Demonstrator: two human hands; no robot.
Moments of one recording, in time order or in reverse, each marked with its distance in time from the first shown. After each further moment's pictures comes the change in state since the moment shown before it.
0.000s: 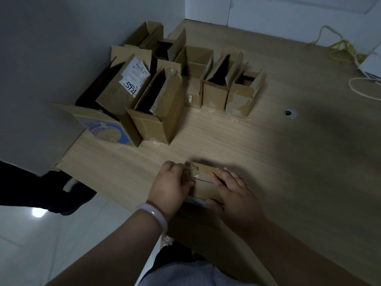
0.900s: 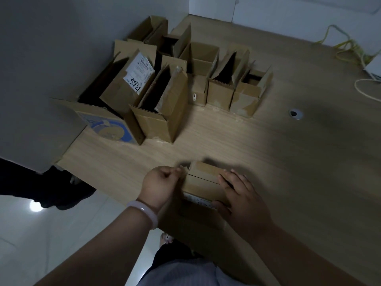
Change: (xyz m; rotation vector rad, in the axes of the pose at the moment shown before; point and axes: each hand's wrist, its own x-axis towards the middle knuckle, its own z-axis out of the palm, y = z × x) left_hand 0.009 -0.031 -0.009 -0.553 -0.039 -0.351; right_hand -0.001 0.002 0.002 -0.014 0.042 -0.032
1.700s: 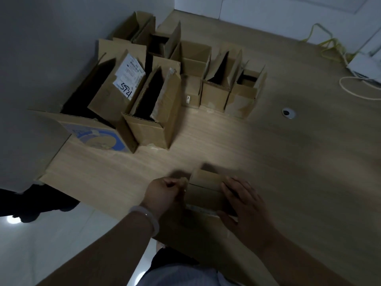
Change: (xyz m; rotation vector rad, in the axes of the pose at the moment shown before) left_hand 0.031 -0.013 0.000 0.014 -0.139 -0.121; right_hand 0.000 -0.001 0.011 0.005 0.166 -0.014
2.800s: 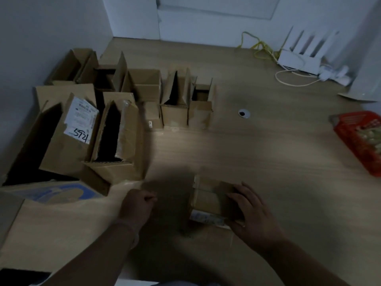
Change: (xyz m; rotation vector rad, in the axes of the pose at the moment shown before) left_hand 0.073 0.015 -0.024 0.621 0.009 0.338; right_hand -0.020 0.007 -0.022 0.056 0.061 0.378
